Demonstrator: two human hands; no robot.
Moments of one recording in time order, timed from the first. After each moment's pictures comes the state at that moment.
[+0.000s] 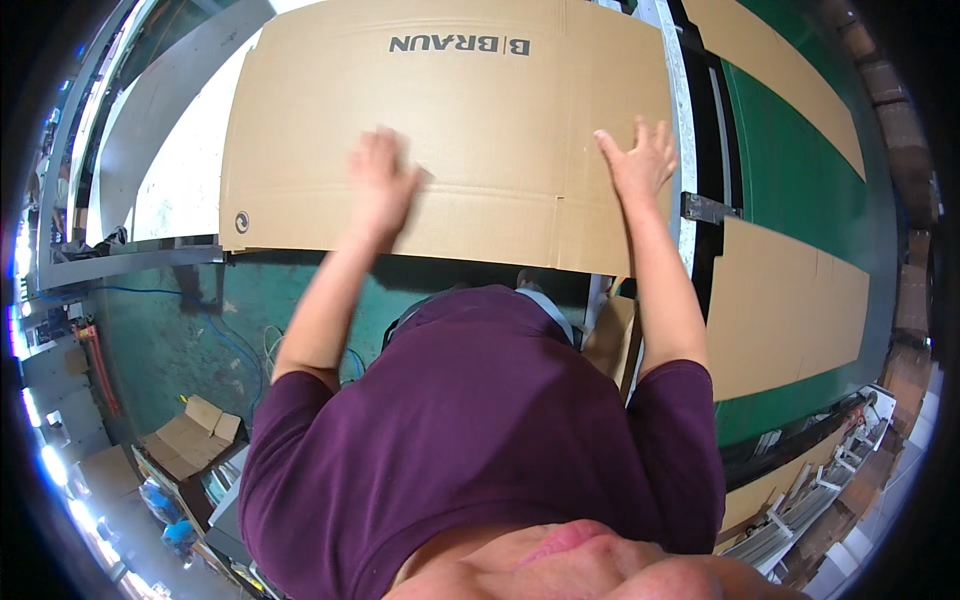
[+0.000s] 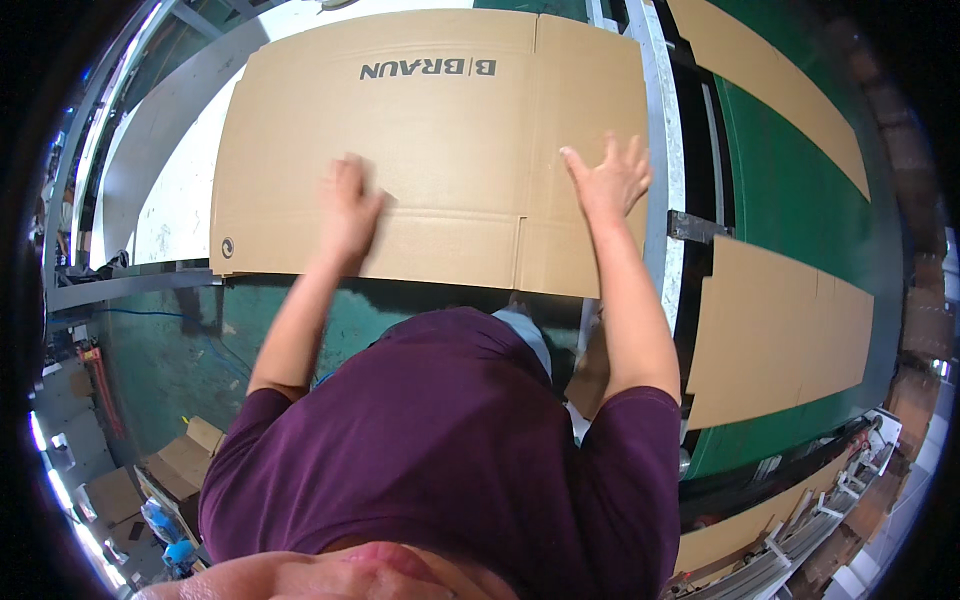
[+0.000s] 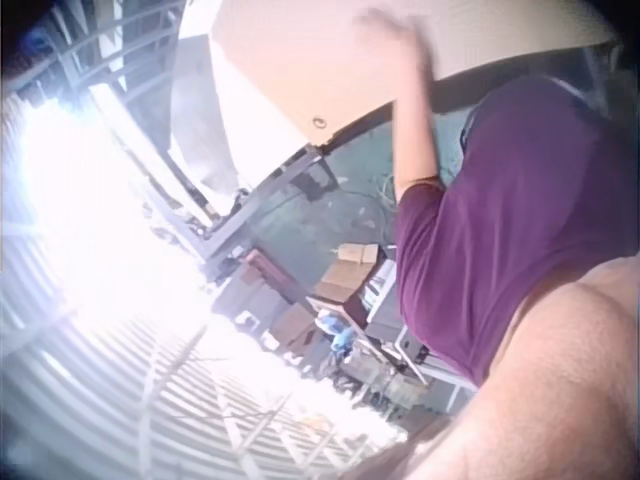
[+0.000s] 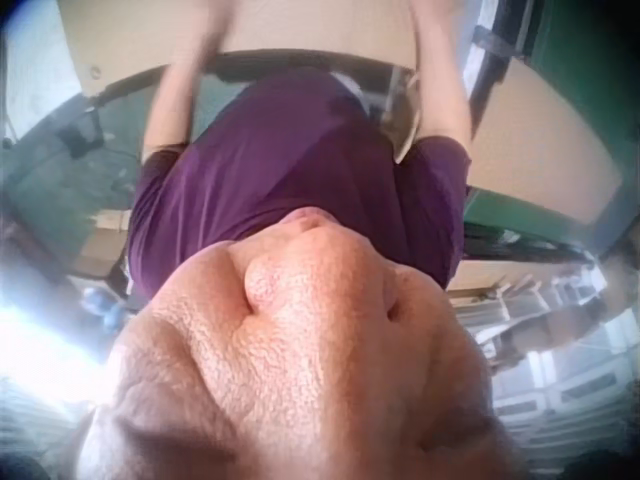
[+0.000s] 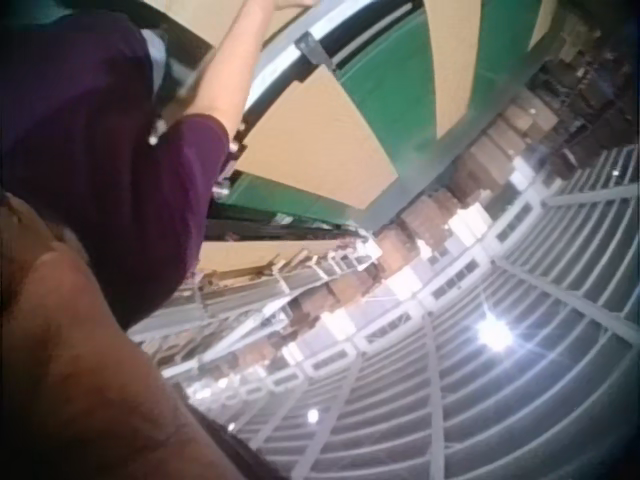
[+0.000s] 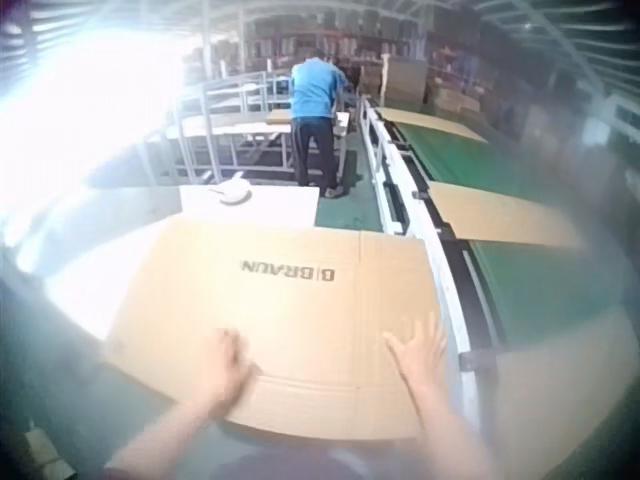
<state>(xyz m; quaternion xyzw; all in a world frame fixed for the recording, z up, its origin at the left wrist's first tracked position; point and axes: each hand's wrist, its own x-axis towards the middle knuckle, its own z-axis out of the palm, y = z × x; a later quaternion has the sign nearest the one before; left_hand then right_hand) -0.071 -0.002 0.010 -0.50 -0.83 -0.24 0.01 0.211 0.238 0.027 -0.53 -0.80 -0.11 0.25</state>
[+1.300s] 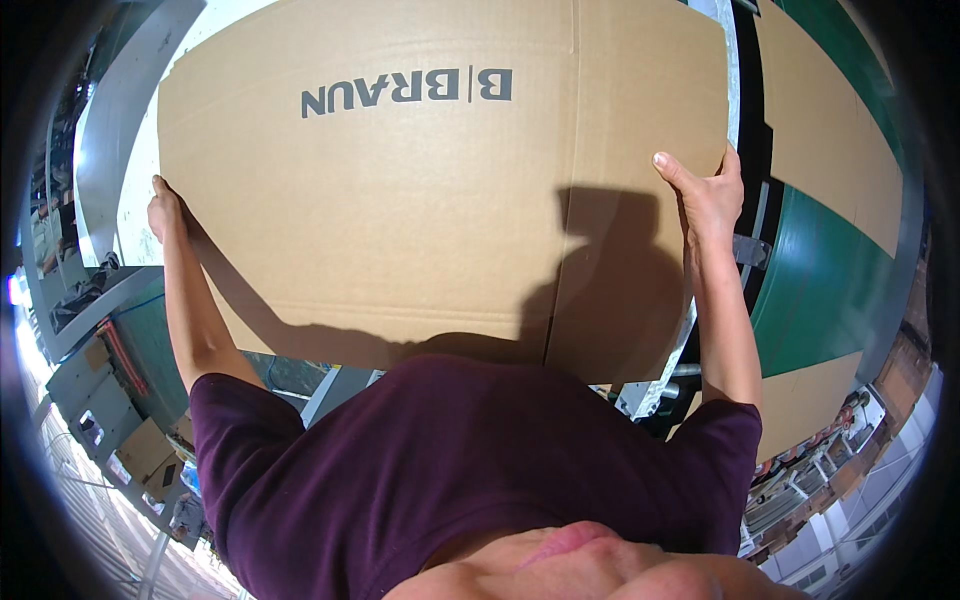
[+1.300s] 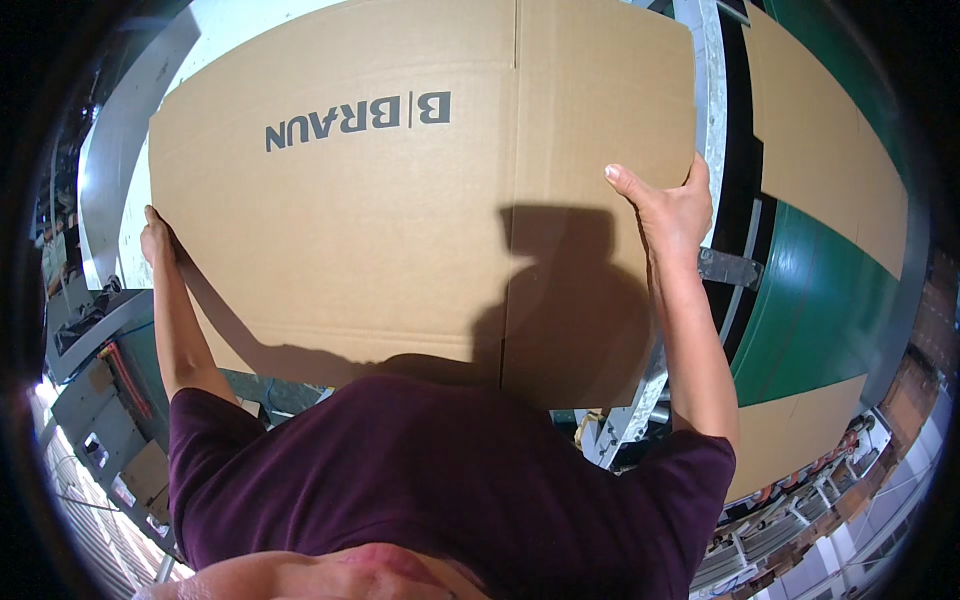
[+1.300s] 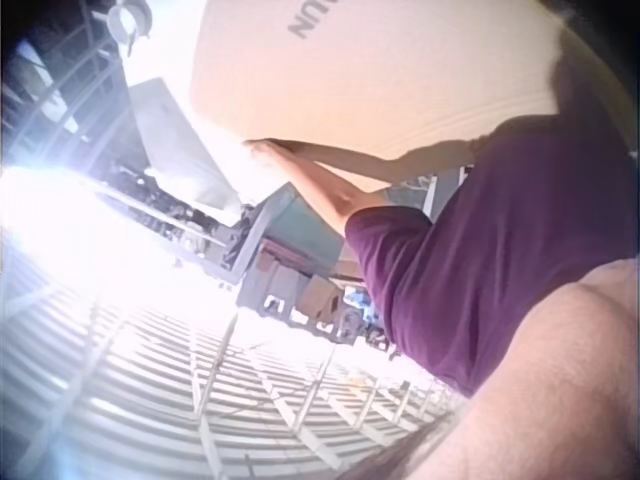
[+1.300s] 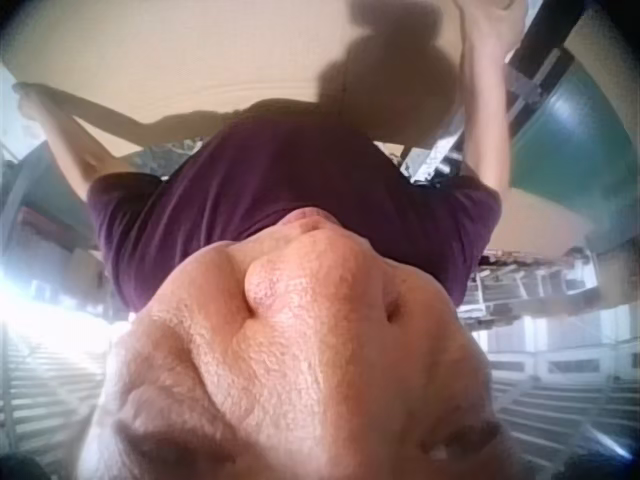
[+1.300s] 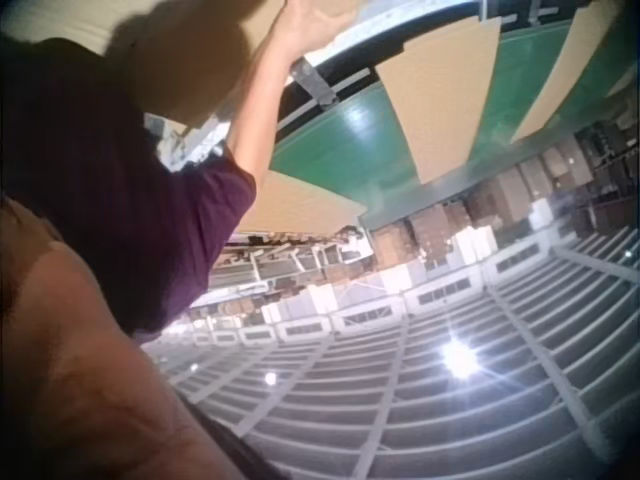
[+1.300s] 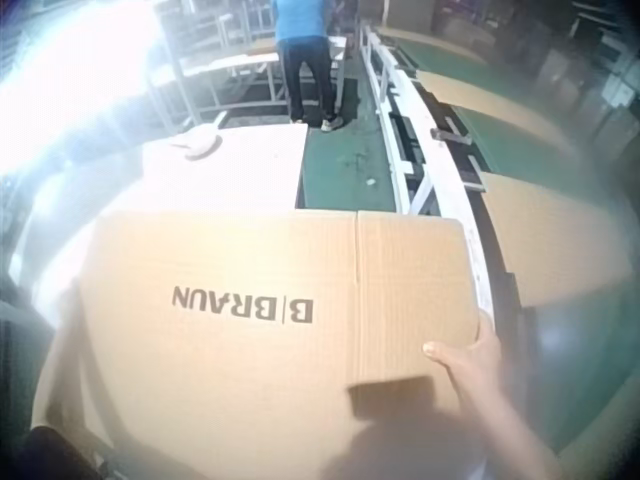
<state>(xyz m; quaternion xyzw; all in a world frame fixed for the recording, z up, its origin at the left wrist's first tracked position) -0.451 -0.024 0.011 0.05 -1.00 -0.08 0.02 0.197 0.367 0.043 -0.58 -0.60 0.47 0.29</state>
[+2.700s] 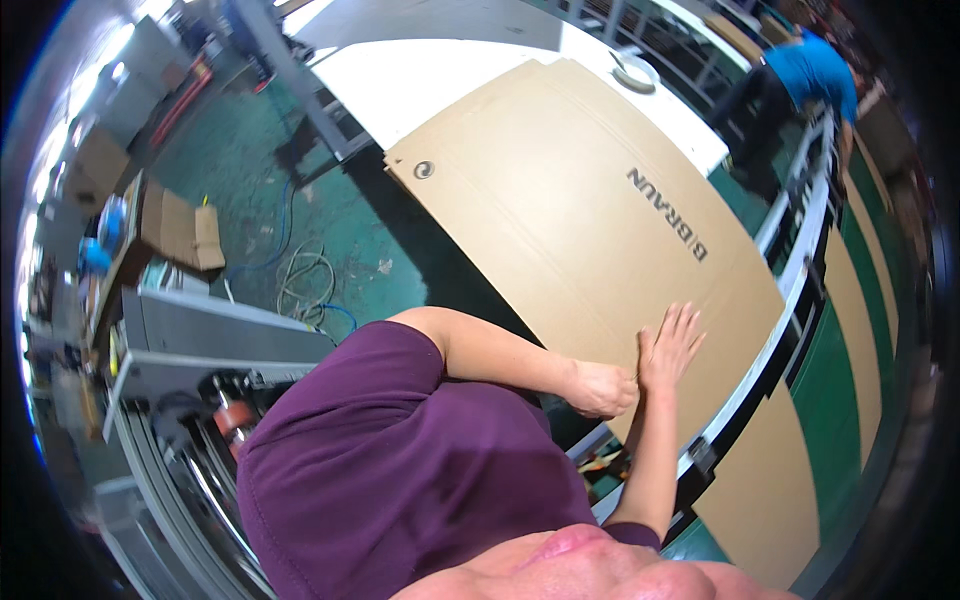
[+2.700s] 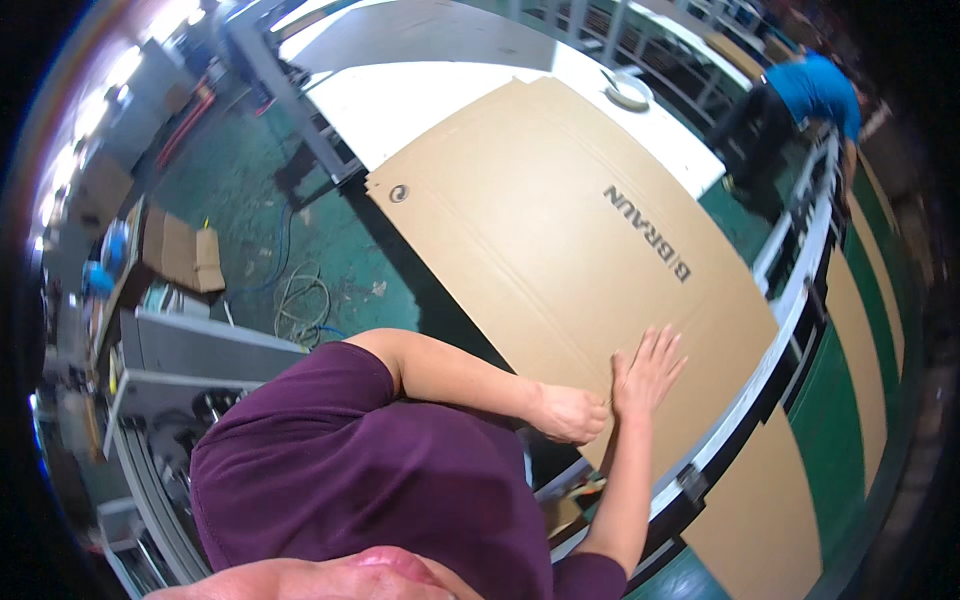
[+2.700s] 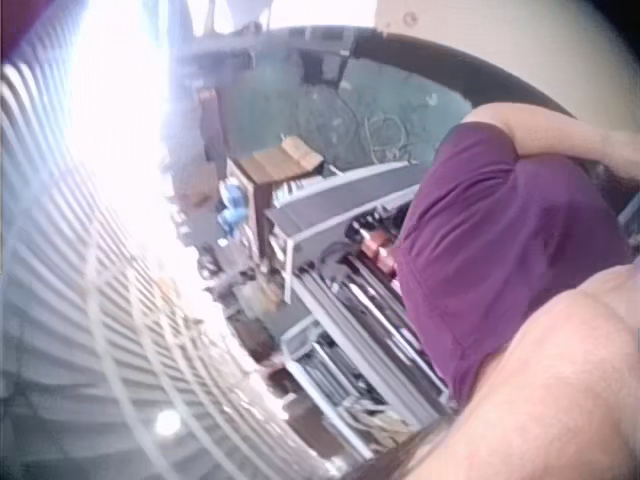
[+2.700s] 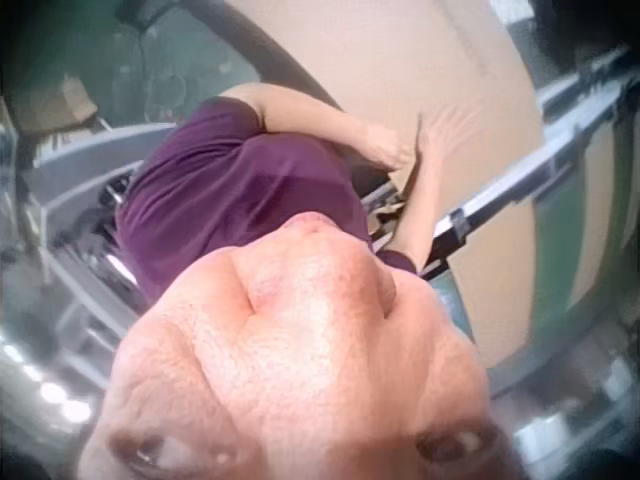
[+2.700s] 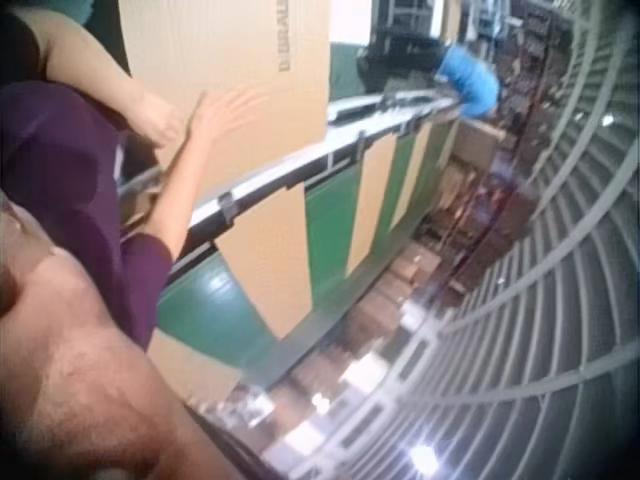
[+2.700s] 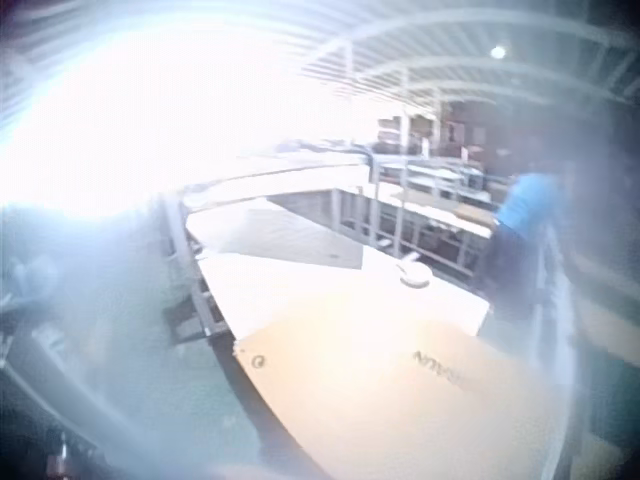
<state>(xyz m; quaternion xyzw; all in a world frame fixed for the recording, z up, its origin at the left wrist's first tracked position) 0.104 0.050 0.009 -0.86 -0.44 -0.25 0.07 0.164 0.200 0.025 -0.23 -0.97 -0.01 0.09</state>
